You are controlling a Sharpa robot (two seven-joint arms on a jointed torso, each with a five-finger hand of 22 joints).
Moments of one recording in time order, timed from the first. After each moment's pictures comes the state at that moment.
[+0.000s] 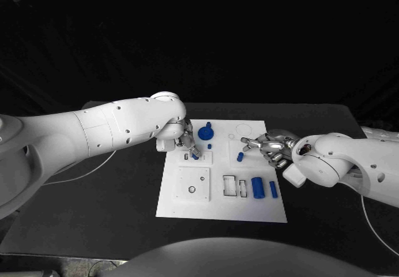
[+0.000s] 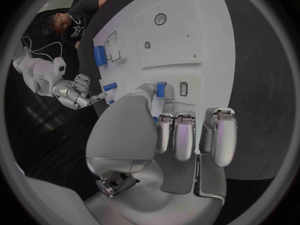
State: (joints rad) left arm 1.35 -0.38 -0.24 1.12 -0.79 0.30 -0.70; left_hand 1.37 -0.06 0.24 0.29 0.52 1.02 0.09 0.34 0.79 1.47 -0.03 1.57 1.31 1.47 -0.06 1.57 1.31 0.01 1.47 0.07 1.57 1.31; right arm 1.23 -0.96 -0.22 1.66 -0.52 -0.27 -0.24; right_hand 1.07 0.16 -0.05 0.29 0.36 0.80 0.20 0.12 0.09 1.47 0.16 1.57 1.31 1.47 0.11 1.57 1.31 0.01 1.47 0.22 1.57 1.31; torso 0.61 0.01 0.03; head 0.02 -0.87
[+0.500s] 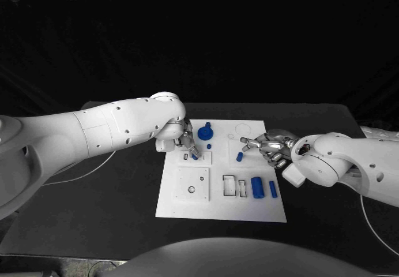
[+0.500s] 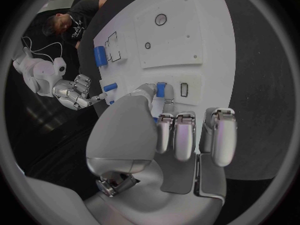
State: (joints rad) left arm 1.35 -0.38 -0.24 1.12 -0.79 0.30 -0.70; left_hand 1.37 -0.06 0.24 0.29 0.52 1.02 0.09 0.34 0.79 1.47 -0.02 1.57 1.31 1.47 -0.06 1.57 1.31 0.01 1.47 0.07 1.57 1.31; right arm 1.23 -0.96 -0.22 1.66 -0.52 -0.27 -0.24; right_hand 1.07 0.16 -0.05 0.29 0.36 0.80 0.20 0.12 0.09 1.47 0.16 1.57 1.31 1.47 0.11 1.57 1.31 0.01 1.47 0.22 1.57 1.31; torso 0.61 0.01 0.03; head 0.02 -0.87
